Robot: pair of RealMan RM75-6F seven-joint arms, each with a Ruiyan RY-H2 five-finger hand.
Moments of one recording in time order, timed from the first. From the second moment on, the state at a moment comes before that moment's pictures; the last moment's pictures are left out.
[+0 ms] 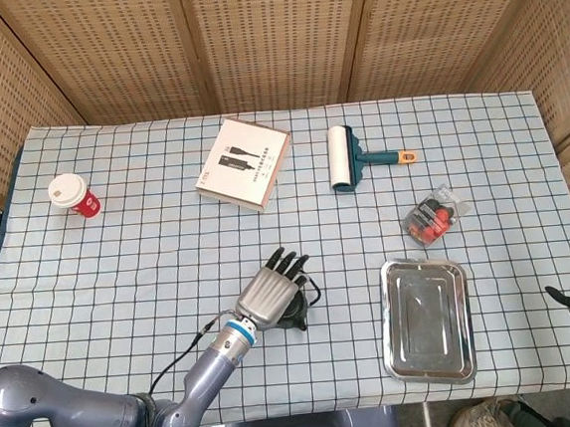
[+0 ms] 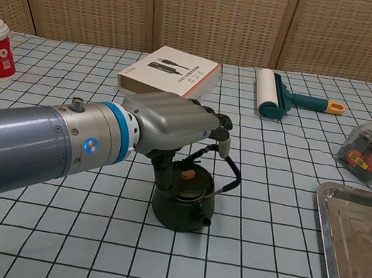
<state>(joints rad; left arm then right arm) -1.00 -1.76 -0.15 -1.72 0.79 1.07 0.93 0.08 -1.06 0.15 -1.48 -1.40 1.44 0.38</state>
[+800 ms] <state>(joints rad) -0.94 -1.65 -0.09 -1.84 0.91 1.13 0.84 0.08 -1.06 0.14 -1.49 -1.41 1.45 0.37</state>
